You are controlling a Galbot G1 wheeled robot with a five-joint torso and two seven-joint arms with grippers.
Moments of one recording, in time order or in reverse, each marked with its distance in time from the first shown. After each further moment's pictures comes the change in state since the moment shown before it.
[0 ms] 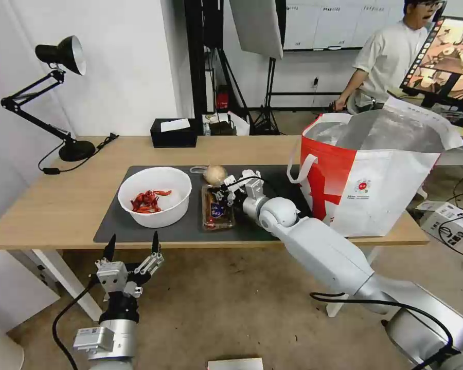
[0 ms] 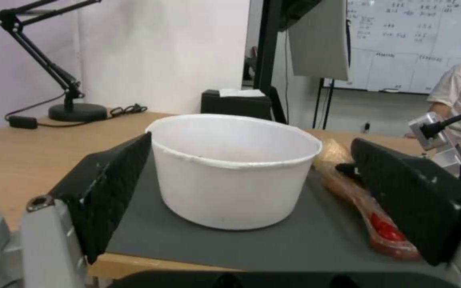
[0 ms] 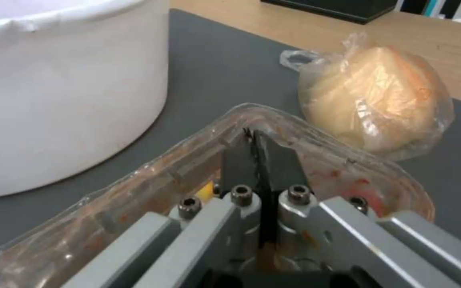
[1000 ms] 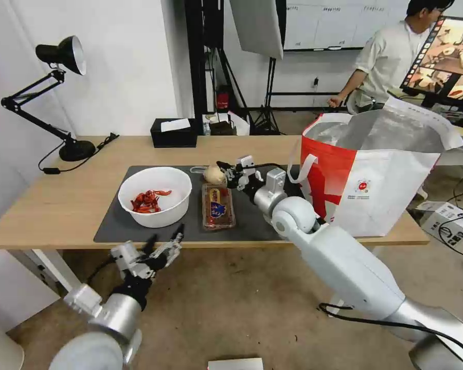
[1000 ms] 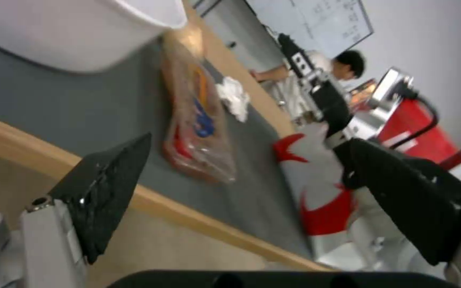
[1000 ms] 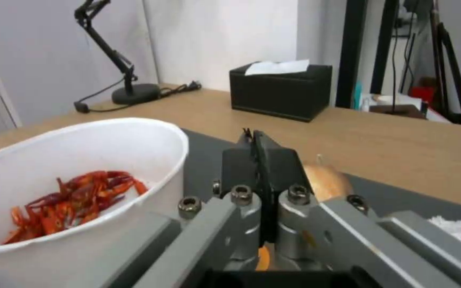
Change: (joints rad) left arm -0.184 0.264 0.010 -0.059 -1.116 0.501 -0.099; right arm -0.181 -0.108 0.155 0.389 0.076 0.058 0.217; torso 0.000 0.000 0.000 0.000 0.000
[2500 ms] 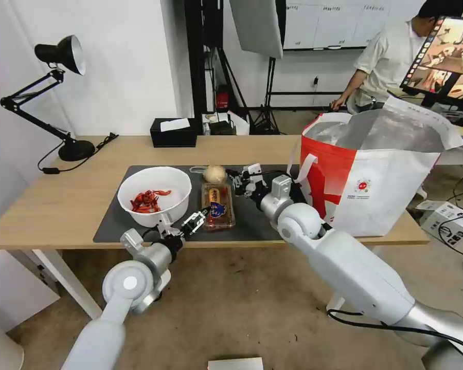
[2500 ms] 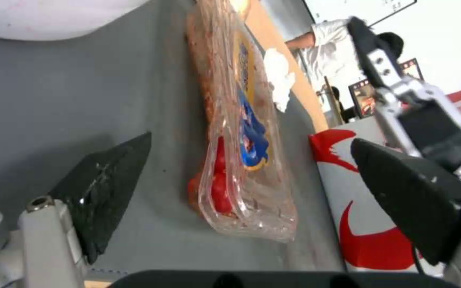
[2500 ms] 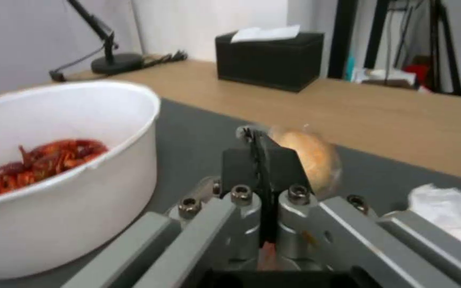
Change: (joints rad) left arm -0.421 0.060 0.183 0.350 -0.187 0.046 -0.181; right arm 0.077 -0.009 -0.083 -0.101 0.034 -0.015 0.008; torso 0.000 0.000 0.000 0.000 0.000
